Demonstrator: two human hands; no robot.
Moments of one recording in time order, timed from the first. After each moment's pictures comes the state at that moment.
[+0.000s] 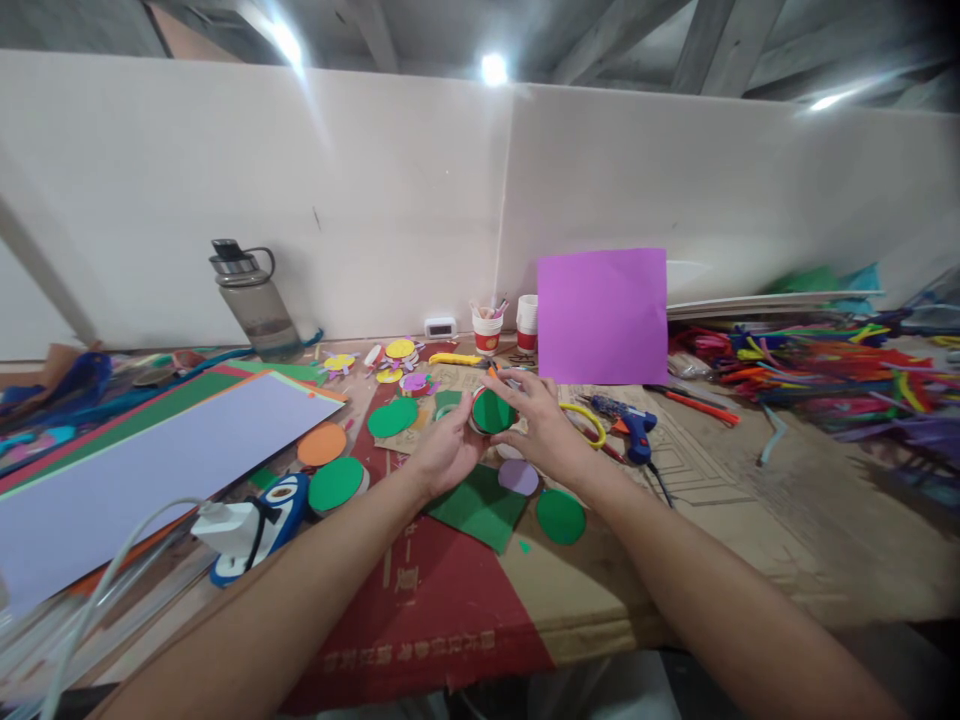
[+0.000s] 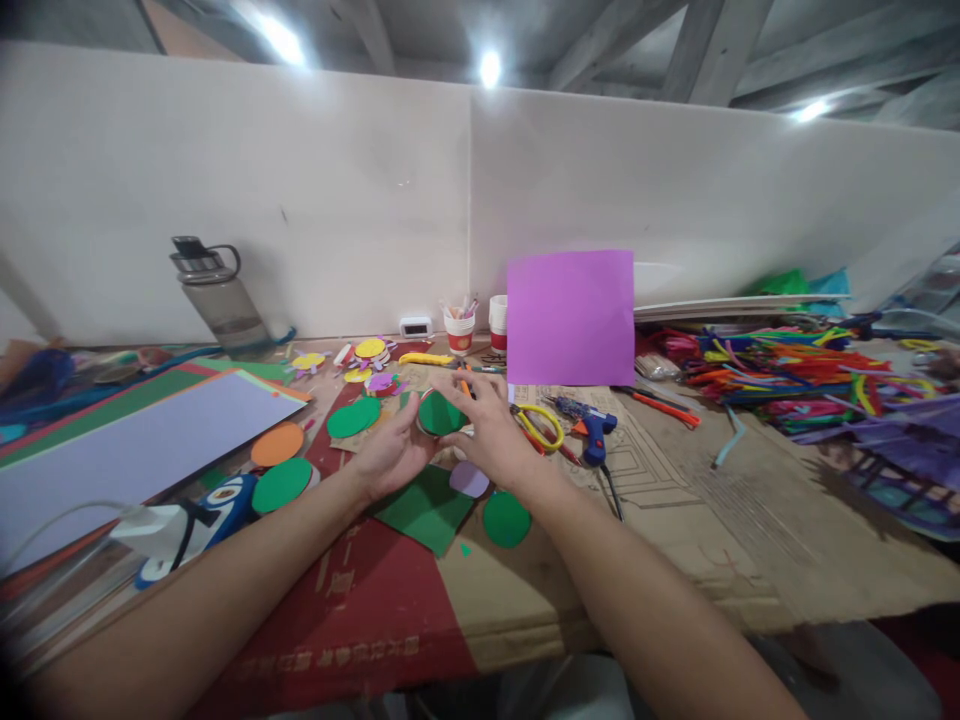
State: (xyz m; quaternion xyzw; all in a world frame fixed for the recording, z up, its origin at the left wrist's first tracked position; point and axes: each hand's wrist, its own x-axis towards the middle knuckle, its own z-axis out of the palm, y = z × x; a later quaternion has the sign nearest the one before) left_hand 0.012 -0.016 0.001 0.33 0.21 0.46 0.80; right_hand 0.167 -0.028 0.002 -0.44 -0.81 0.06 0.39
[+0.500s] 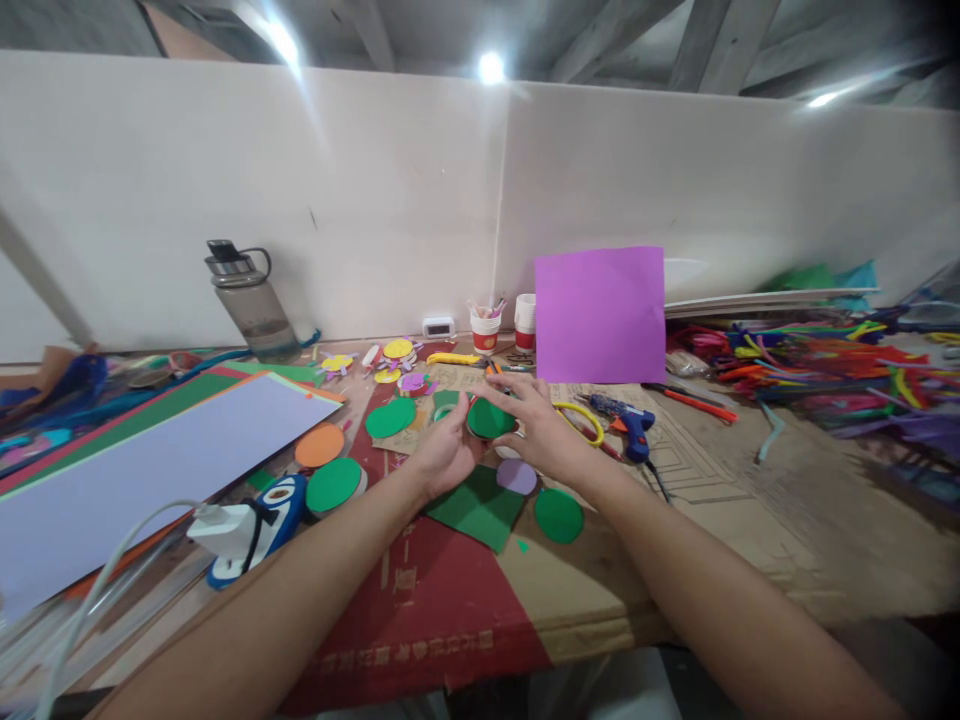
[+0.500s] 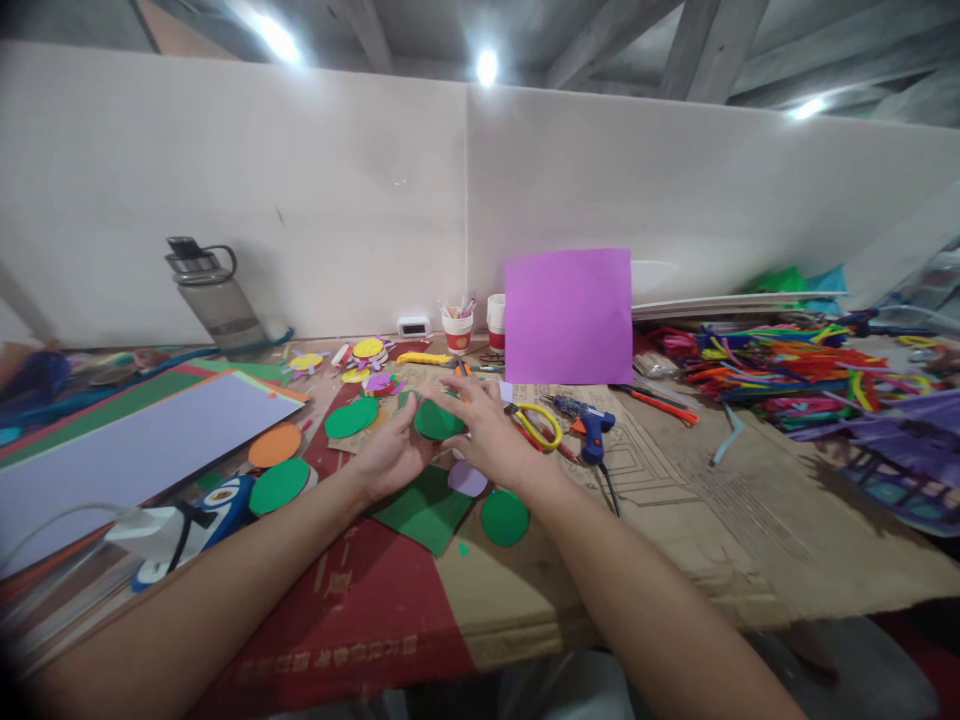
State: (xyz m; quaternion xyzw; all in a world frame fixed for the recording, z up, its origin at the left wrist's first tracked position) left_hand 0.013 -0.015 0.000 0.28 0.23 0.46 0.81; right_hand 0.170 -0.025 0.001 -0.40 -0.84 0.06 0.35
